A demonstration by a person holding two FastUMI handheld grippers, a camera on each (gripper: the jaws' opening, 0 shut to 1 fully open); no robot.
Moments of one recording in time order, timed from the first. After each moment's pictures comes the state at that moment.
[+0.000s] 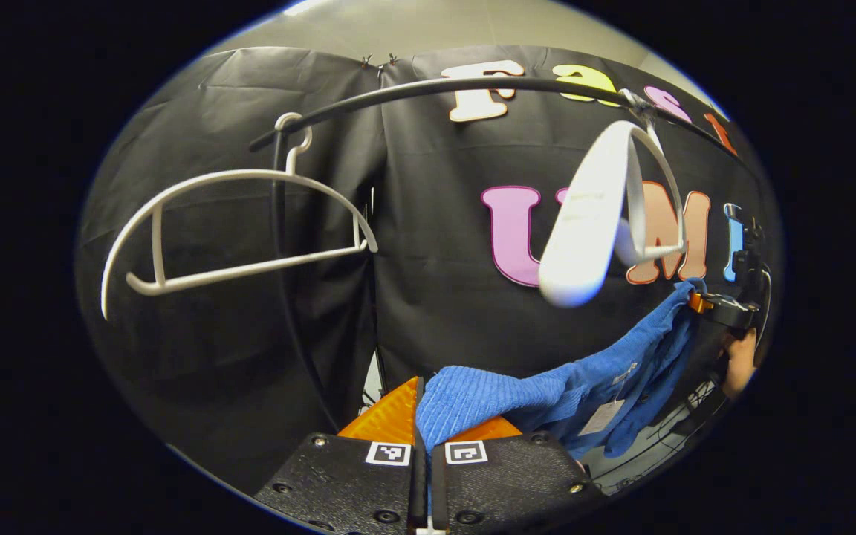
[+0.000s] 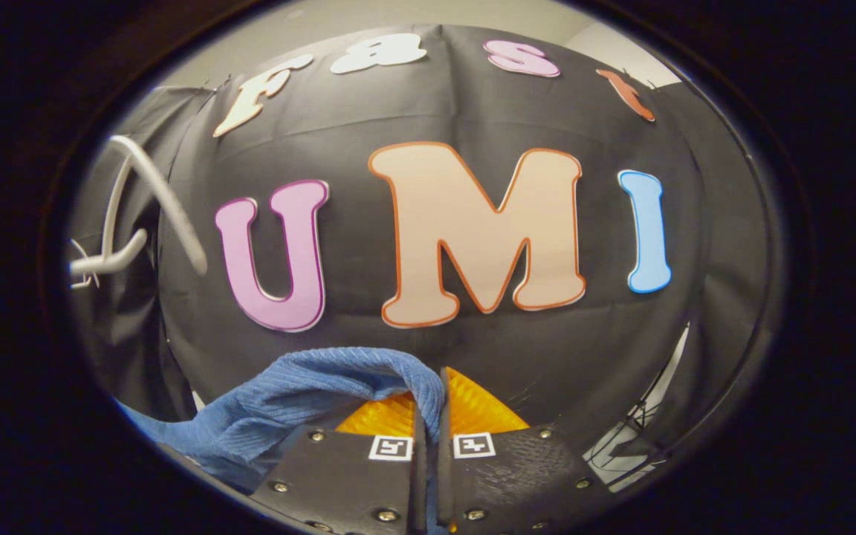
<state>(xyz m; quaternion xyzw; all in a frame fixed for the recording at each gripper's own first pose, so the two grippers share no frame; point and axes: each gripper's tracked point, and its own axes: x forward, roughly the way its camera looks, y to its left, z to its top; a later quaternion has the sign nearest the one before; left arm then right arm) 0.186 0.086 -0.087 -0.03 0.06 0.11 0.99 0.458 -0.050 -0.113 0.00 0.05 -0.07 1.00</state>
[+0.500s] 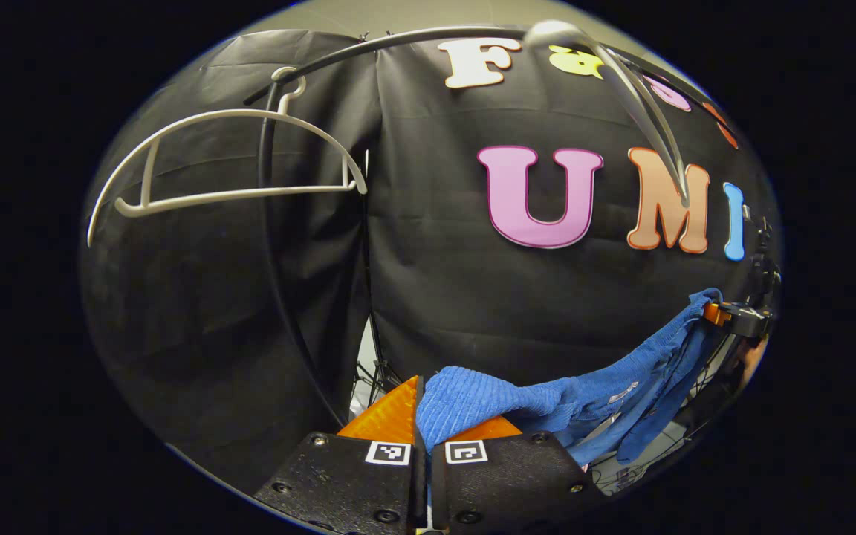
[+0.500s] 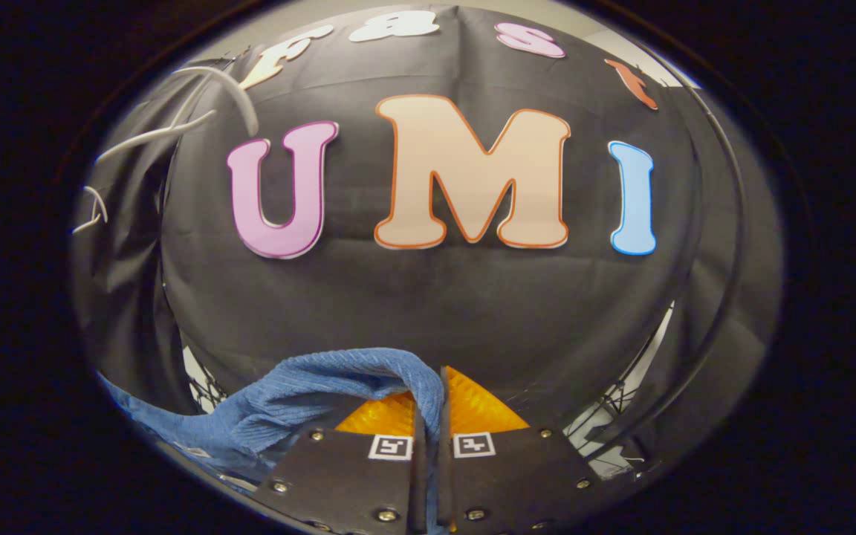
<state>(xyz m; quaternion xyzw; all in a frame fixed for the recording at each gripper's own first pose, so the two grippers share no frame) 0.193 0.080 -0.149 -0.02 0.12 0.10 0.99 0.390 -0.067 -0.190 -0.04 0.13 -0.08 0.99</state>
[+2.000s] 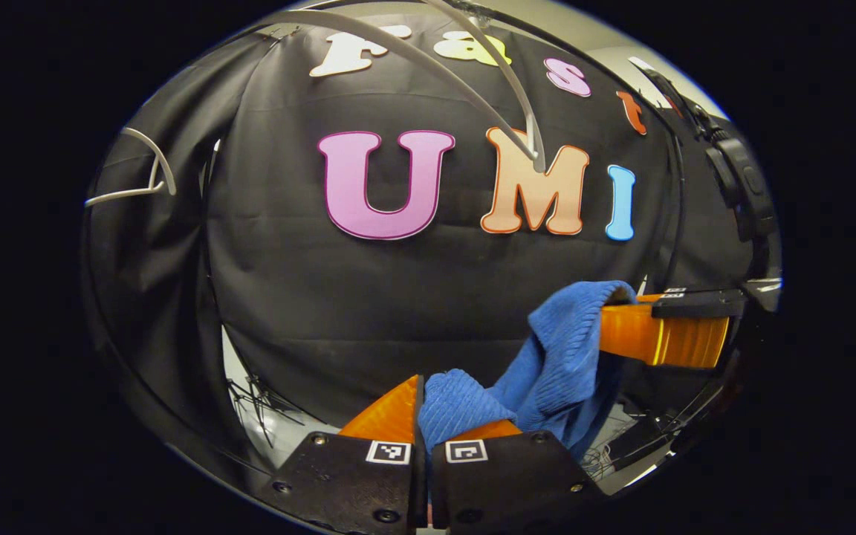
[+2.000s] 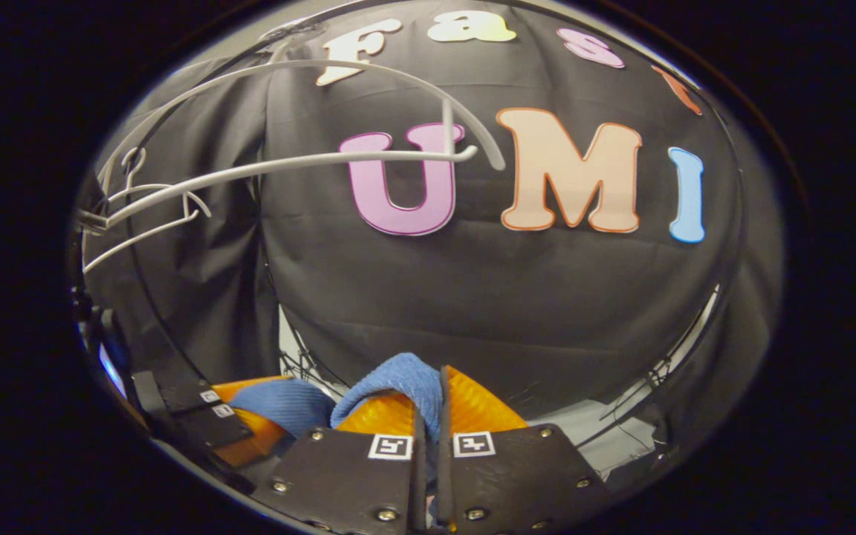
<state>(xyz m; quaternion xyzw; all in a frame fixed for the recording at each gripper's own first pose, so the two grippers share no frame) 0.259 -0.100 -0.155 -0.02 0.10 -0.16 0.98 0.286 0.116 -0.152 -0.03 0.18 0.06 0.98</state>
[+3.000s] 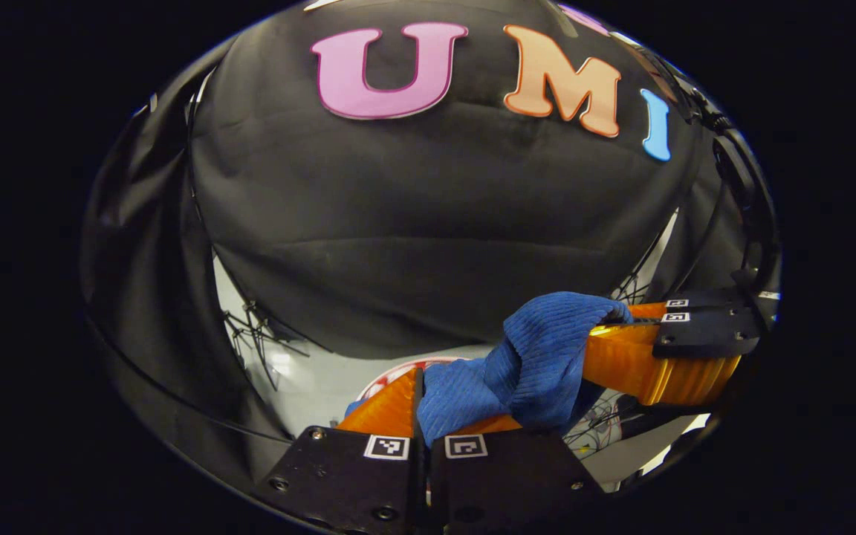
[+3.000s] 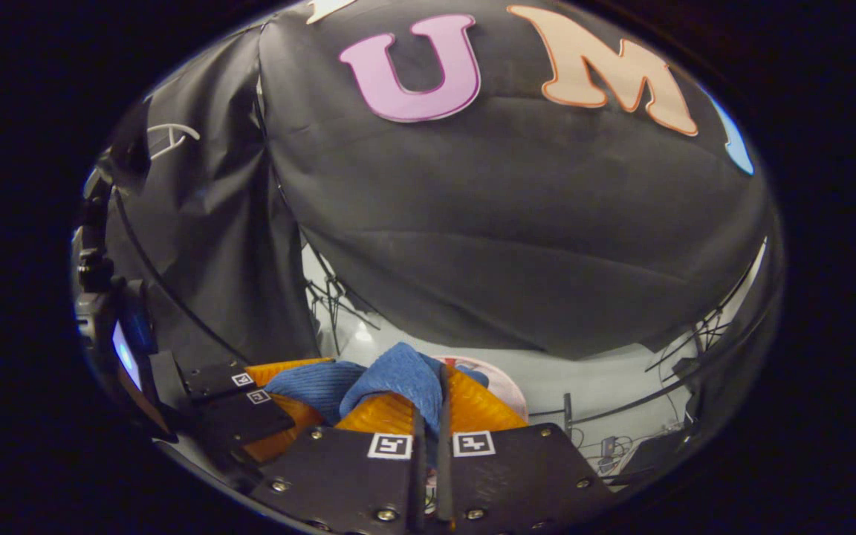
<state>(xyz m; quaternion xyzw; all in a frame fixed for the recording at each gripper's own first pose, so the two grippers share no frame) 0.275 -0.104 -0.316 0.00 0.30 -0.11 0.95 0.297 0.114 -0.346 0.01 0.38 0.13 0.92</state>
